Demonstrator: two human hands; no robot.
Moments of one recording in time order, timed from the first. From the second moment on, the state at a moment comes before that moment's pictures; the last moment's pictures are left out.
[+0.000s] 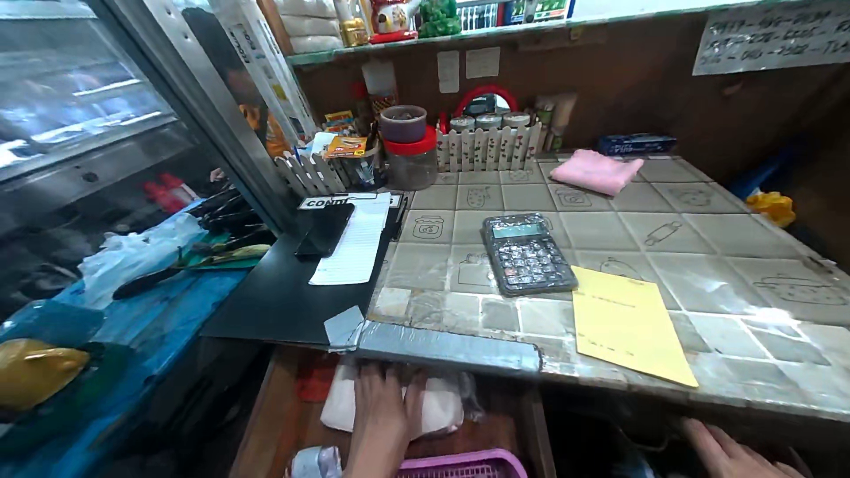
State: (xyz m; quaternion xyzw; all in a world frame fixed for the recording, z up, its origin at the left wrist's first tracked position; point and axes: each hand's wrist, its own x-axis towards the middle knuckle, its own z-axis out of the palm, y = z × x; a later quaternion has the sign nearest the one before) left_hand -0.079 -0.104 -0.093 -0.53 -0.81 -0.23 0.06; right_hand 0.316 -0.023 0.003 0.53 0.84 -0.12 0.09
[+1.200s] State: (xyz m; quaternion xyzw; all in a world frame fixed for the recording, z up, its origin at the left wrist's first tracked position) left_hand -0.046 -0.339 -0.066 -0.64 -0.73 -0.18 -0.15; right_hand 0.332 -0.006 -0.042 0.56 0.82 -0.10 0.01
